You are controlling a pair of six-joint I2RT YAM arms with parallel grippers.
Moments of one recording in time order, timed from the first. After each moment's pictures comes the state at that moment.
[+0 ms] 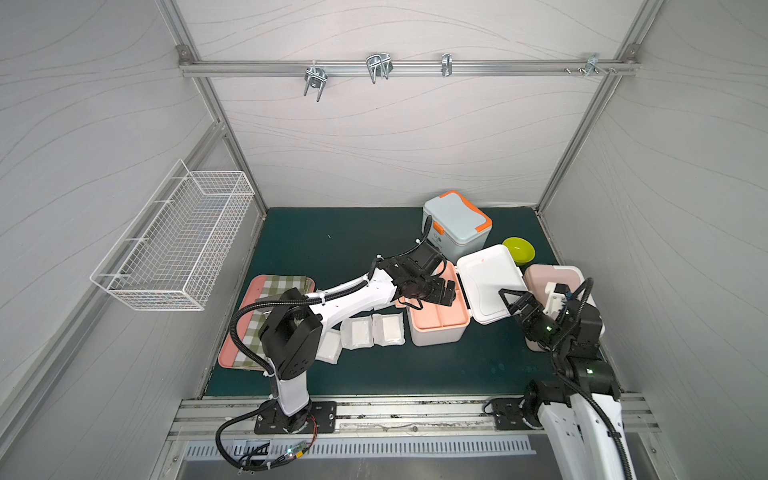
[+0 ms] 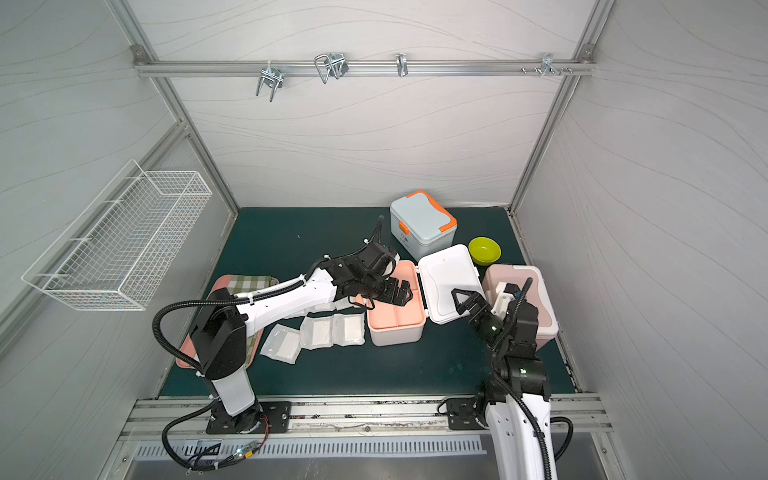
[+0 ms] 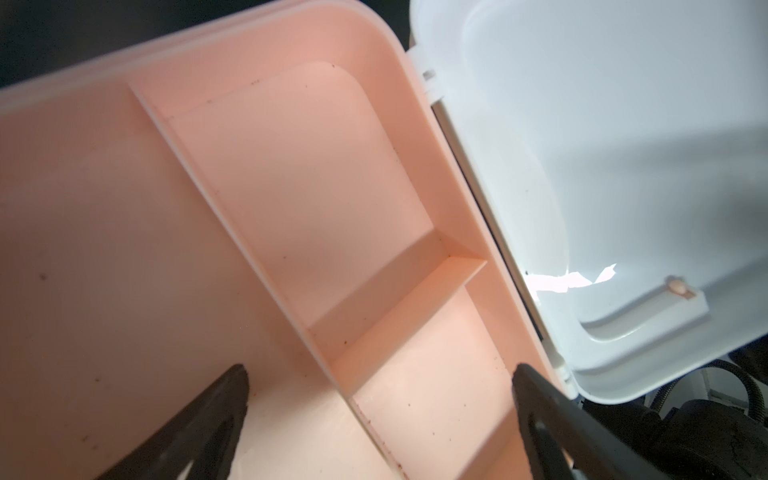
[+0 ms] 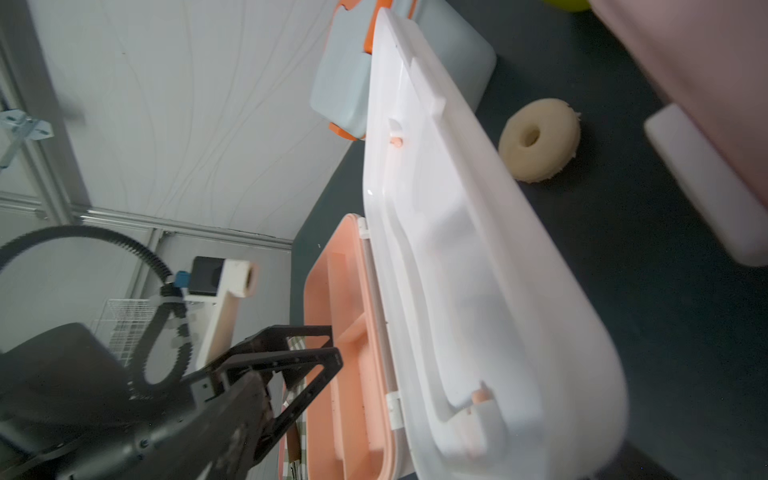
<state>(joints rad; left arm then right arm) -0.87 1.80 1.43 -0.58 0.15 -0.56 -0.06 0.40 0.51 -0.55 -0.56 0.84</state>
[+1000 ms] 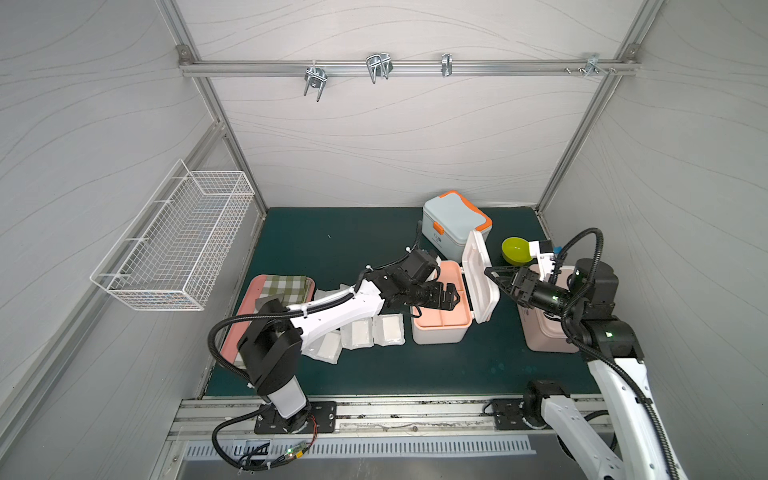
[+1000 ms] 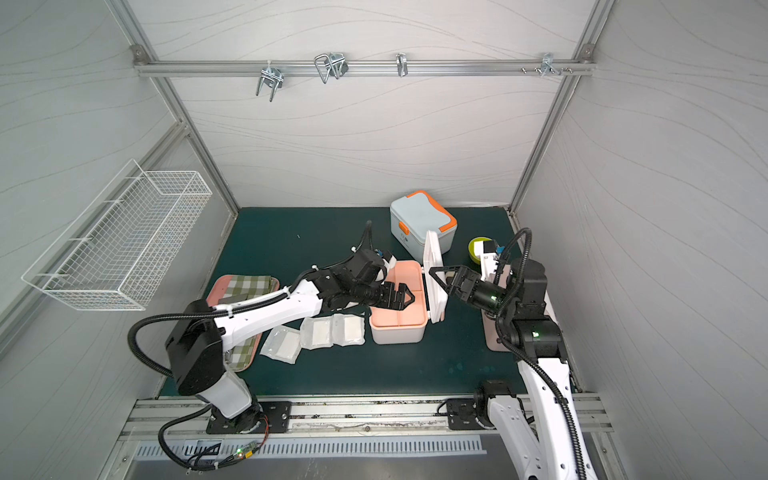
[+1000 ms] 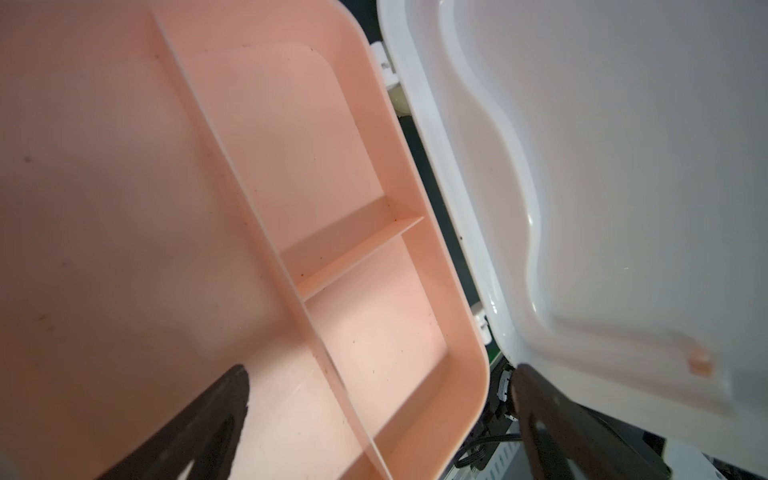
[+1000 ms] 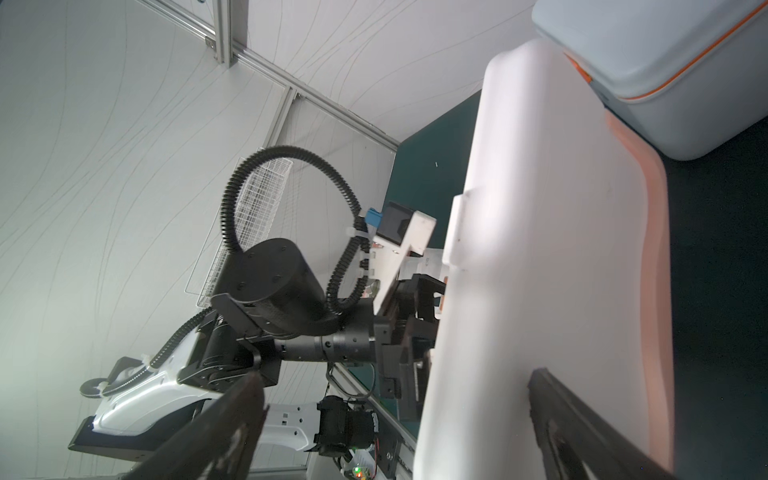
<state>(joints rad) -0.89 1.60 1.24 -0.41 0.19 -0.69 0.10 0.74 0.90 -0.56 -0.86 0.68</state>
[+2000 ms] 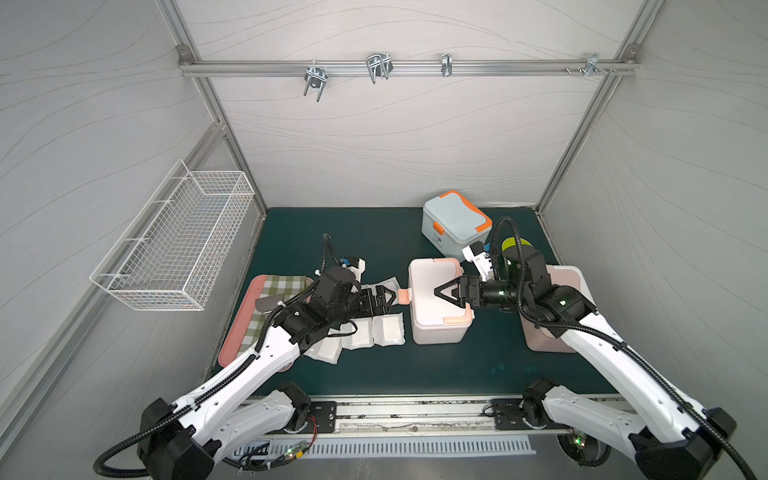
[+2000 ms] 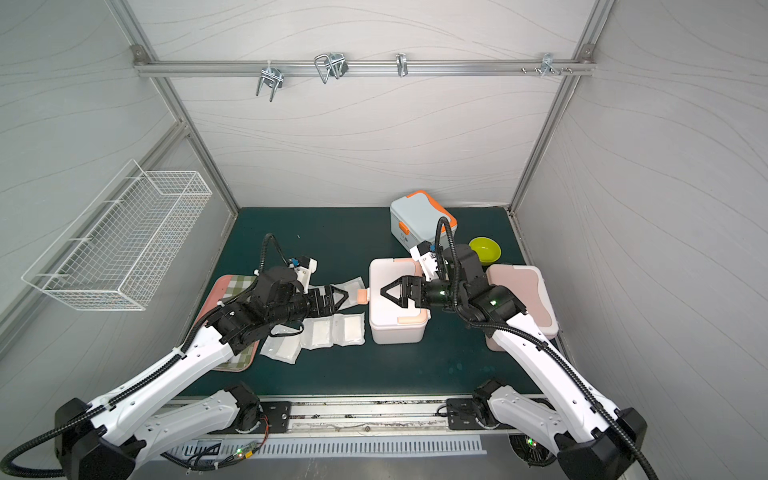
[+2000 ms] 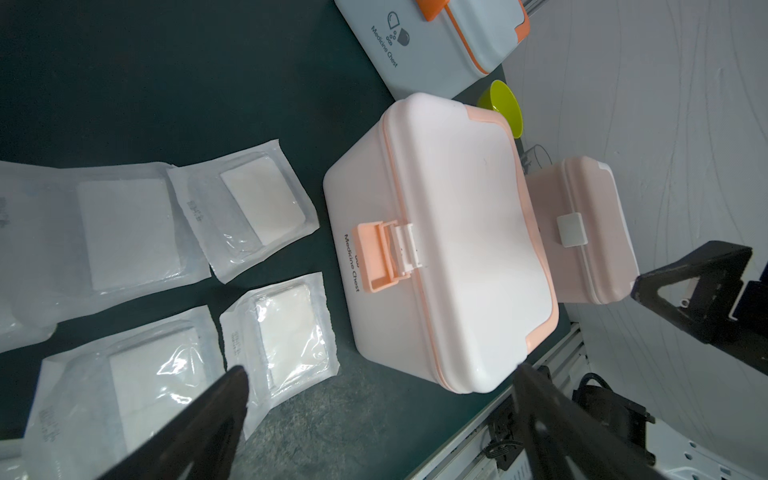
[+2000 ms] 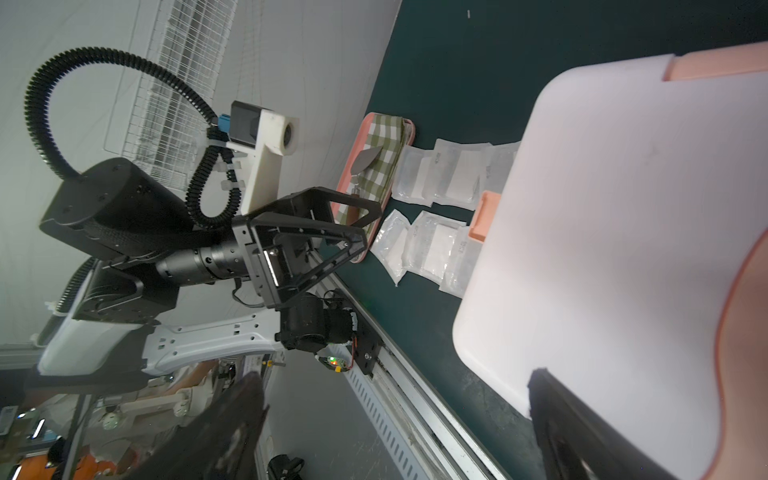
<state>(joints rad) -0.60 0.98 0.79 -0.46 0.20 -0.73 0.59 0.99 1.02 -0.63 -0.59 0.57</state>
